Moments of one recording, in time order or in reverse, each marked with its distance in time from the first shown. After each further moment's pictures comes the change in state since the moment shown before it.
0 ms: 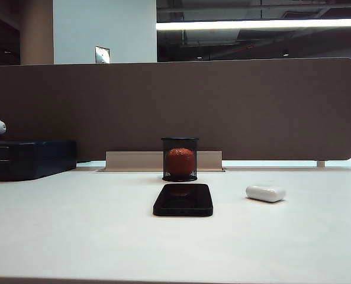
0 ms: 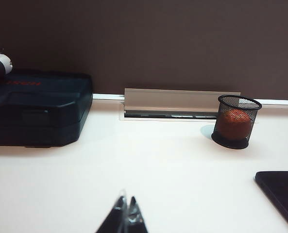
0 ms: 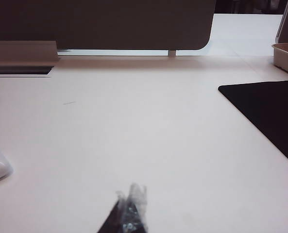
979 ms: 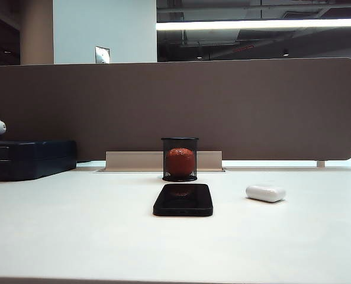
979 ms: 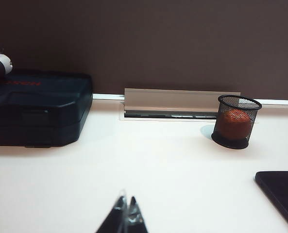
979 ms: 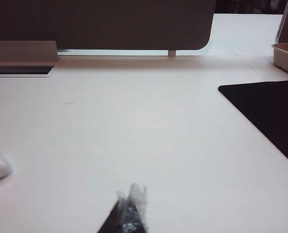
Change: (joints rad) left arm 0.000 0.000 0.000 0.000 0.000 0.000; right arm 0.000 0.000 0.000 0.000 0.000 0.000
